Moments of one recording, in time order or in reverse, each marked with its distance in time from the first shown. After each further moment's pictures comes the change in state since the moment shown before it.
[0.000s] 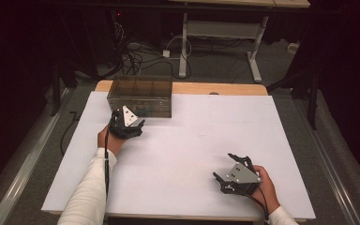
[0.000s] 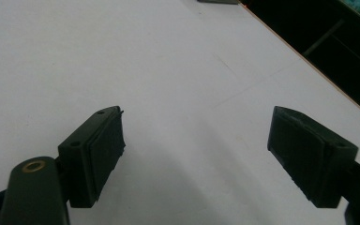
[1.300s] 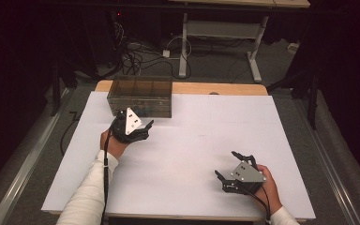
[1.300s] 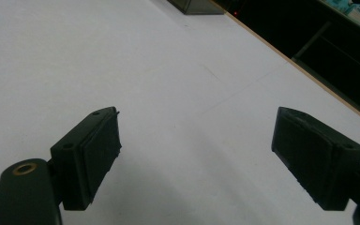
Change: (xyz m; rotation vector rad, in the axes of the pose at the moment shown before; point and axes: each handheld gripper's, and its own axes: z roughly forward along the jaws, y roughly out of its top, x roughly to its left) left arm -0.025 0.028 -0.043 -0.171 -0.056 0.054; right arm -0.005 0.001 -0.007 -0.039 -0.023 0.056
